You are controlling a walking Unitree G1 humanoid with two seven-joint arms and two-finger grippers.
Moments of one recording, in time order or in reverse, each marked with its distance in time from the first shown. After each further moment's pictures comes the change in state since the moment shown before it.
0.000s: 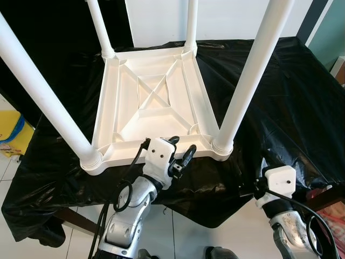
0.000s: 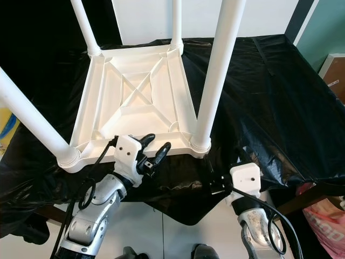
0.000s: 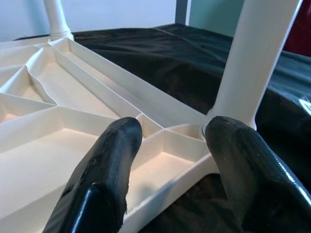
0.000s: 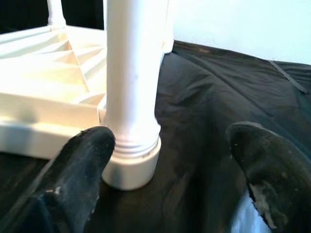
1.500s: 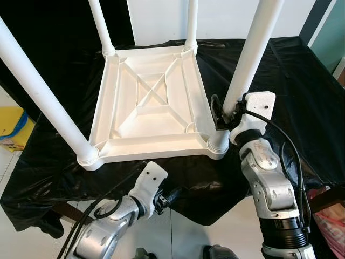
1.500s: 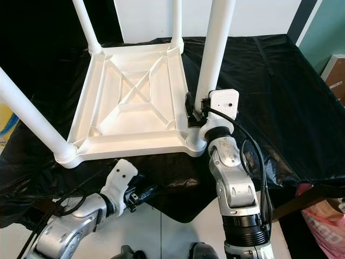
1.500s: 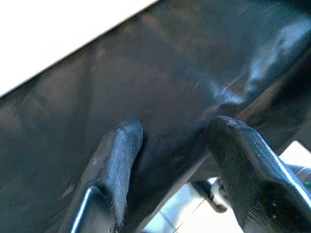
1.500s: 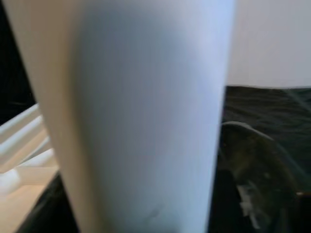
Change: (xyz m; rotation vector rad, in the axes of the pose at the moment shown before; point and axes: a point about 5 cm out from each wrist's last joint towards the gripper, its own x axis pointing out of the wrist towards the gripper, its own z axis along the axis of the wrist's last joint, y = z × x) left arm -0.050 0.004 -0.043 -0.013 0.569 -0.136; right arm 0.103 0.021 0.063 0.204 -0.057 -0.080
